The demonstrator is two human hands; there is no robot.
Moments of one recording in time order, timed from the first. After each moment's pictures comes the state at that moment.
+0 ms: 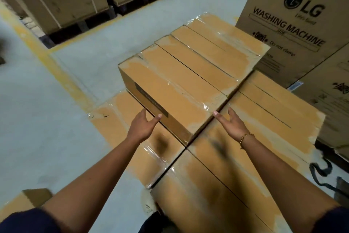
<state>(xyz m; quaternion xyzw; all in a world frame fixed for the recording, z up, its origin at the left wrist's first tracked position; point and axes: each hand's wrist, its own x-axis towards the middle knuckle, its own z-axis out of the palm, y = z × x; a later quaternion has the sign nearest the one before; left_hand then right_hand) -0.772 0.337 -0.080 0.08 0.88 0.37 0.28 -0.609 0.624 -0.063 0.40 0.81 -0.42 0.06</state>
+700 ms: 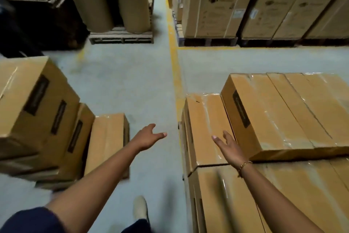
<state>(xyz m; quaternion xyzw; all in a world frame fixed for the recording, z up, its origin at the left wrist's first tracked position) -0.536 0.023 -0.012 -0.16 0.87 0.42 0.22 -0.554 0.349 -0.009 0.08 0.87 -0.43 0.22</state>
